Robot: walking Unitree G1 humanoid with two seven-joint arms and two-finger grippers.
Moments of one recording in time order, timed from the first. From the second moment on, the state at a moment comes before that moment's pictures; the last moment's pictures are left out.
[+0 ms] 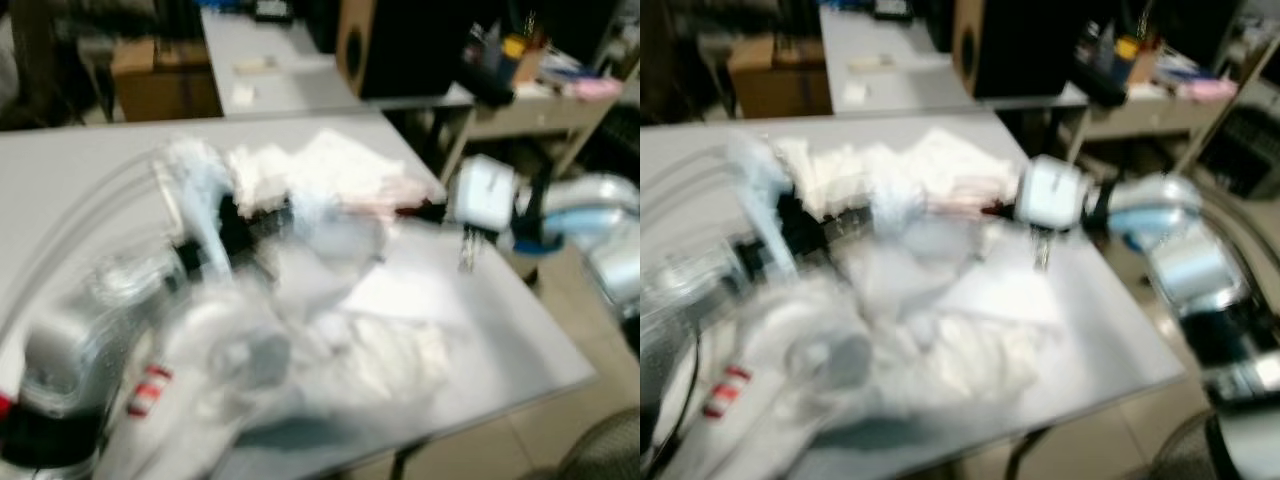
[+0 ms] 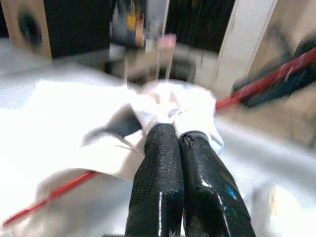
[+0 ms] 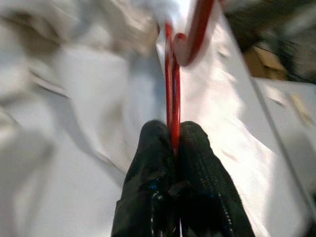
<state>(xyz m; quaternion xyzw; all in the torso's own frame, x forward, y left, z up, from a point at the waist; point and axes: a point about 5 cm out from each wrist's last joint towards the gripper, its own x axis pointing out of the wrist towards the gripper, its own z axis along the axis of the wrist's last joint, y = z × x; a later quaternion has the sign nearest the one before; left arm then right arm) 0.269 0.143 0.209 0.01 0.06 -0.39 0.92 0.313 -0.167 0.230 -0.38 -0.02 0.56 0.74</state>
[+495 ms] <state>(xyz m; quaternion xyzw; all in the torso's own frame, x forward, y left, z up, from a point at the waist) 0.280 0.167 0.218 0.10 0.11 -0.35 0.92 0.264 -0.203 0.250 -0.35 0.08 0.60 0.71</state>
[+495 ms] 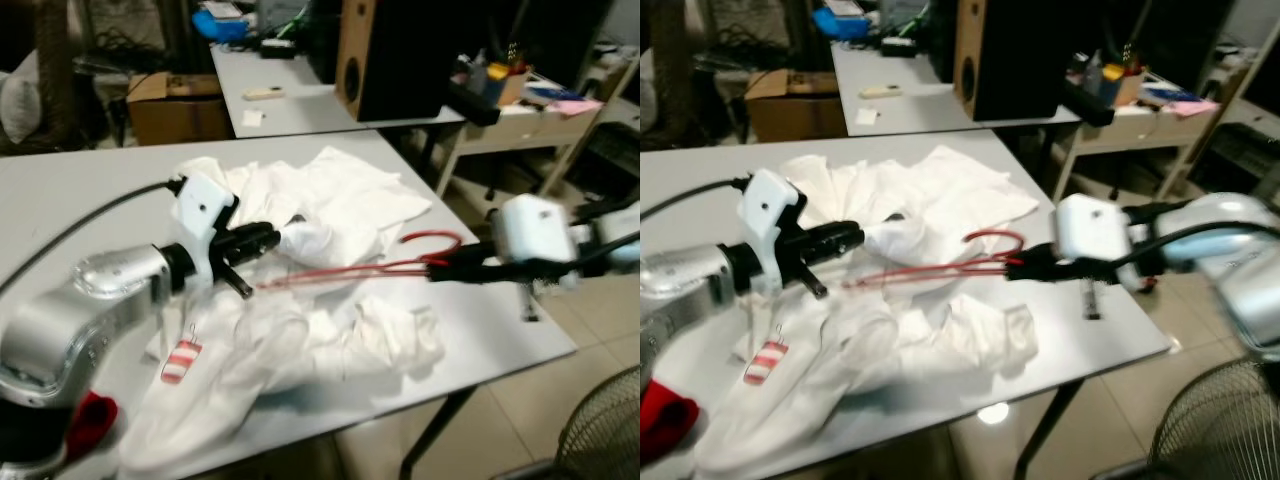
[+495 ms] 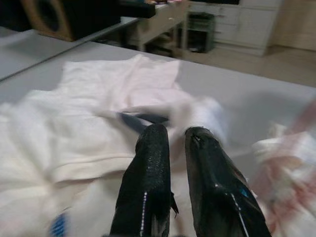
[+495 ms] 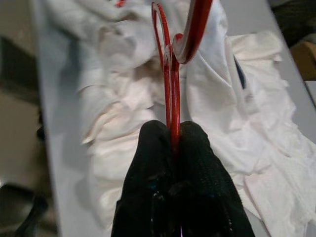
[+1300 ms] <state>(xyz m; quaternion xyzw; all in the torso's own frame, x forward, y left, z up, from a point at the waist) 0.304 0.213 0.239 0.03 -0.04 -0.15 0.99 0.316 -0.184 0.276 -0.14 -0.13 0.33 0.92</state>
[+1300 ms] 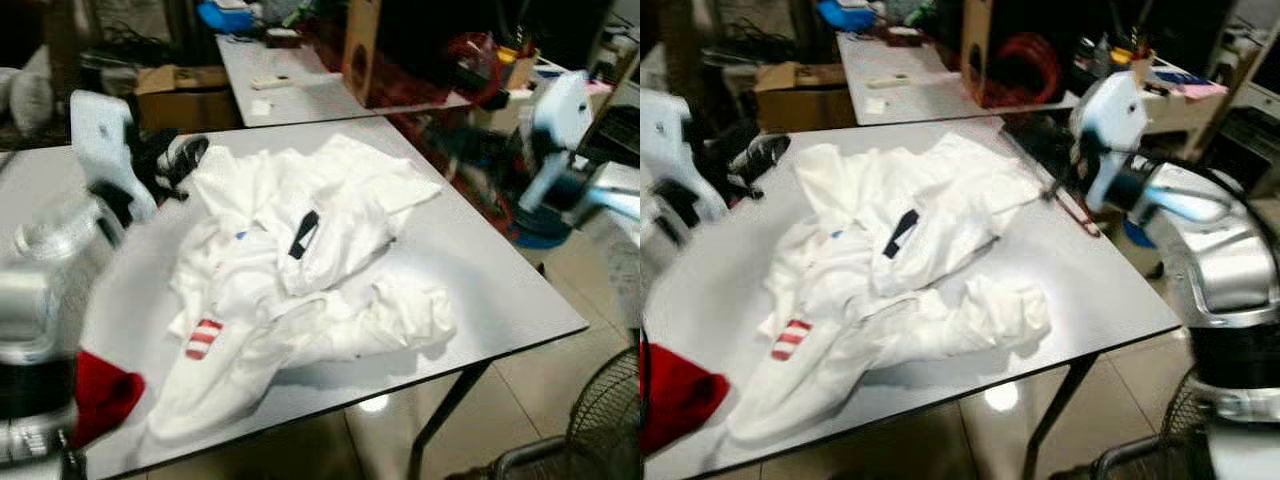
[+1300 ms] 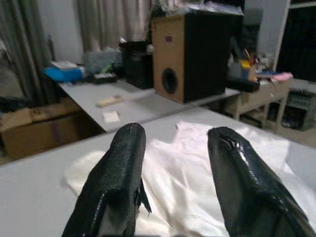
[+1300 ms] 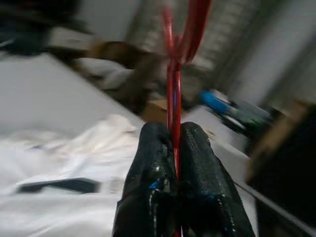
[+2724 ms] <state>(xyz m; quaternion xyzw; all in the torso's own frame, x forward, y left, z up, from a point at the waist) 0.256 0.180 0.200 0.05 -0.01 -0.10 0.99 0.242 -0.112 0.201 -0.01 -0.04 0.21 0.98</state>
